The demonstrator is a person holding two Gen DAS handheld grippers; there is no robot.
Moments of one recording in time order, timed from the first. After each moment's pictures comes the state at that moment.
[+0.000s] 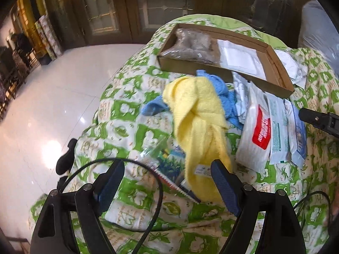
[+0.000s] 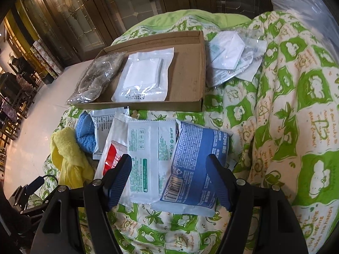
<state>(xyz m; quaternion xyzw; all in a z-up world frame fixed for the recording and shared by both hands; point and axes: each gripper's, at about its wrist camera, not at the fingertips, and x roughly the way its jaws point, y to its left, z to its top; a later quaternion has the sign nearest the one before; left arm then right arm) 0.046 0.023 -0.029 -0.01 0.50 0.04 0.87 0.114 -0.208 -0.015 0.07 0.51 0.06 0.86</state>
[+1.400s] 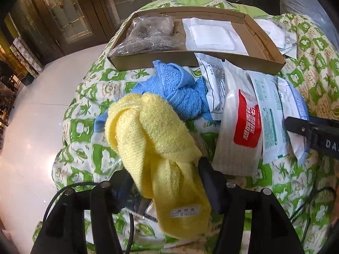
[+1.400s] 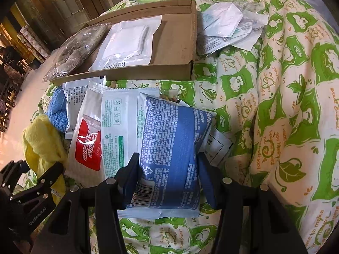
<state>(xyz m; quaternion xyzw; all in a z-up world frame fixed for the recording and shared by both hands) 0.087 -0.019 -0.054 0.07 0.54 -0.01 0.84 0.118 -0.203 -0.053 0.03 0.57 0.03 0.82</state>
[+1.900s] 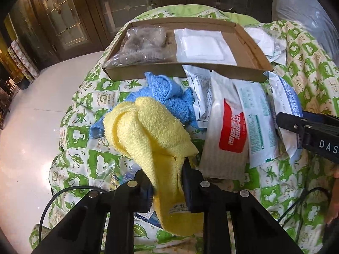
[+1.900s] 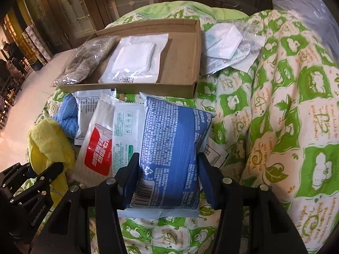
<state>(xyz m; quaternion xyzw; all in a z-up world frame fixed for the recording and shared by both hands) 0.077 -0.026 -0.040 0.05 0.51 -0.04 0.86 0.110 -0.198 -0.030 0.01 0.53 0.03 0.85</state>
